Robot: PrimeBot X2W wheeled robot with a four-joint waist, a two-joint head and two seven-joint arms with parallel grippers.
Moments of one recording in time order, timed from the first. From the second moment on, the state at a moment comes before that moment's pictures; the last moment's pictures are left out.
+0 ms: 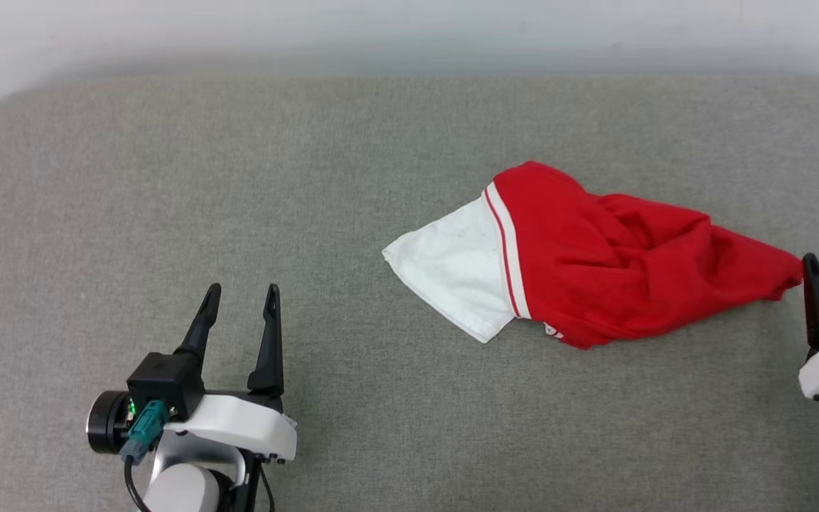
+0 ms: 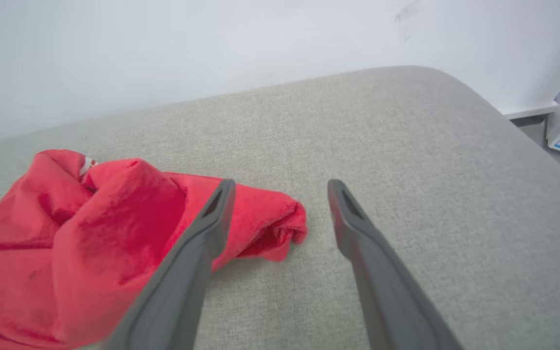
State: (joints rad) left arm -0.16 0.19 -0.22 0.13 -0.31 0.10 -0.26; right arm -0.32 -0.25 -0.26 0.37 0.32 0.13 0.10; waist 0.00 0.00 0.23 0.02
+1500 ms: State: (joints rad) left arm -0.52 0.29 -0.35 0.39 -0.43 -0.06 0.42; right arm 0.00 -0.05 0.02 -0.16 0.20 0.13 0.03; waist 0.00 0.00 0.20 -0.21
